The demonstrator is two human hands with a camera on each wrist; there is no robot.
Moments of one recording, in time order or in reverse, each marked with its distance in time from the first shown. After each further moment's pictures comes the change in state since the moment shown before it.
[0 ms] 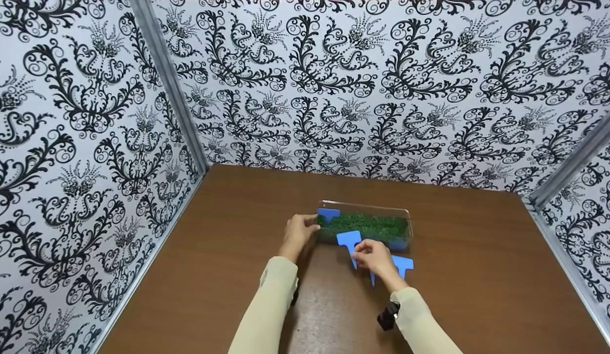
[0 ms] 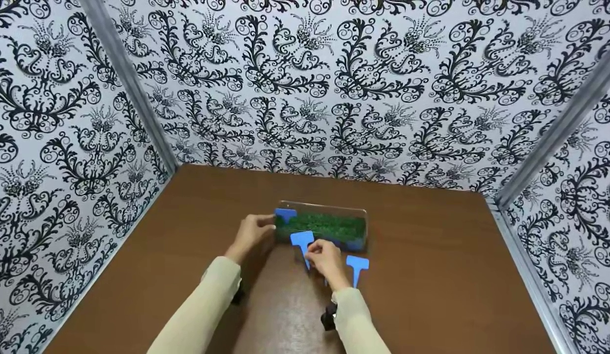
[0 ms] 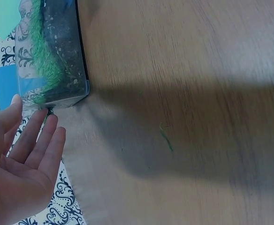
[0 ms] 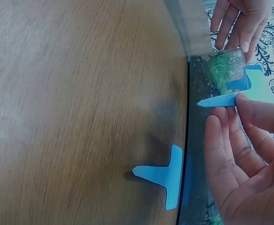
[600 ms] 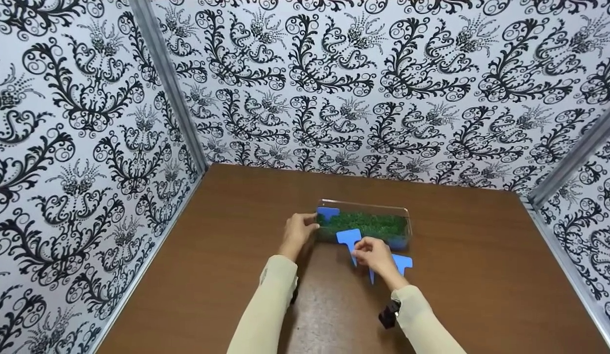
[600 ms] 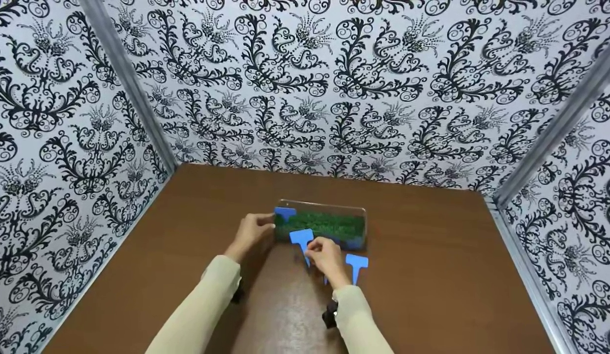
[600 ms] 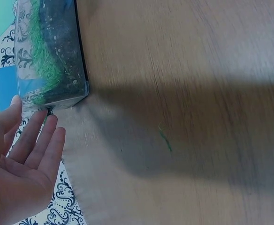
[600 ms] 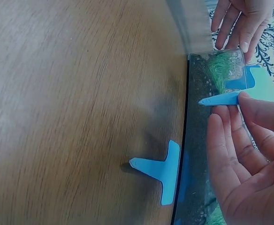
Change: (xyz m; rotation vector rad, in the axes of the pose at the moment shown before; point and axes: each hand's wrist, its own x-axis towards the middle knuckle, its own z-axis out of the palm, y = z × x) left_hand -0.001 0.000 0.001 -0.024 0.005 0.009; right_hand 0.000 0.000 -0.004 -0.027 0.003 -0.071
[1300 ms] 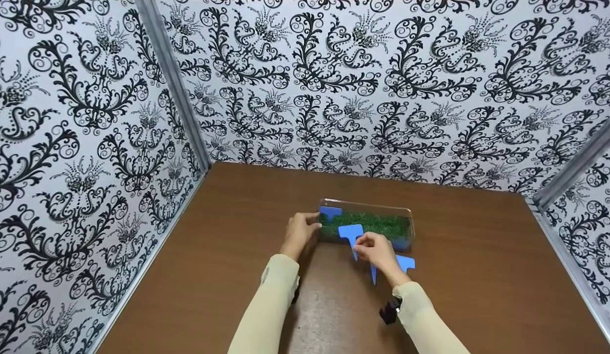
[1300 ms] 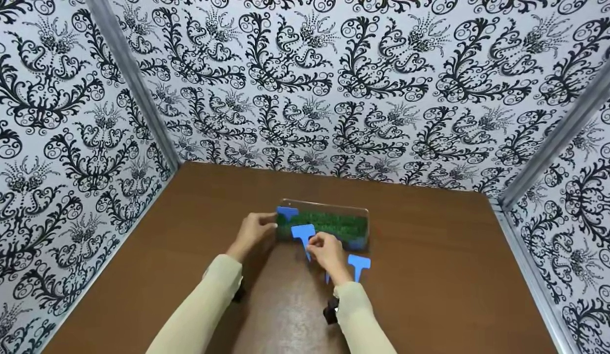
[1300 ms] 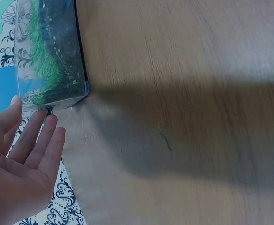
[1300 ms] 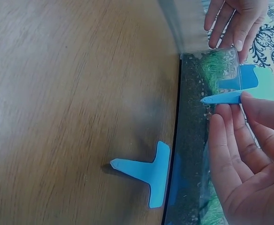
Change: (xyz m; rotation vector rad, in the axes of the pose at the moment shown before) left_hand 0.000 0.000 0.000 0.025 0.015 -0.013; right_hand 0.008 -0.003 -0.004 0.014 -0.009 -0.061
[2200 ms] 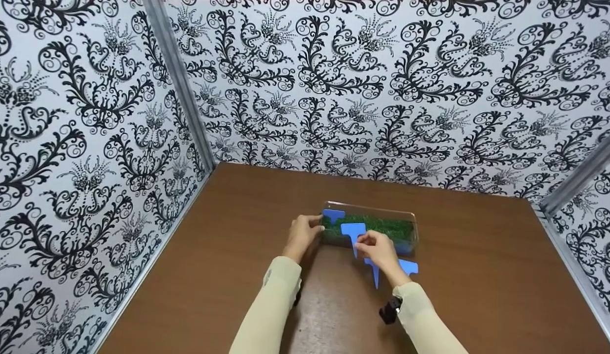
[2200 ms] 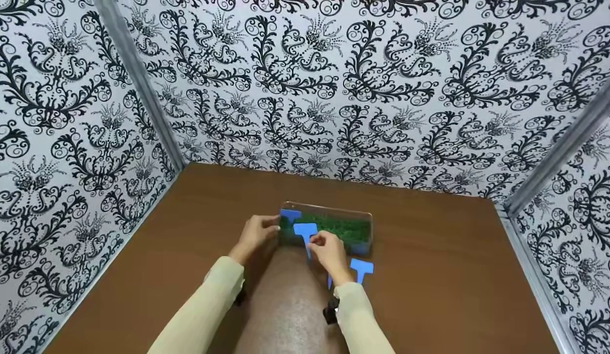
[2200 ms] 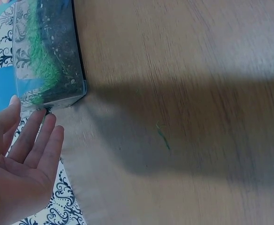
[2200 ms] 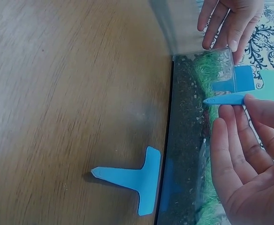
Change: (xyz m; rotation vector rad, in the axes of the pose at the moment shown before) left_hand -0.001 0.000 0.002 -0.033 0.015 0.031; right_hand 0.009 -0.005 0.002 0.052 0.050 0.001
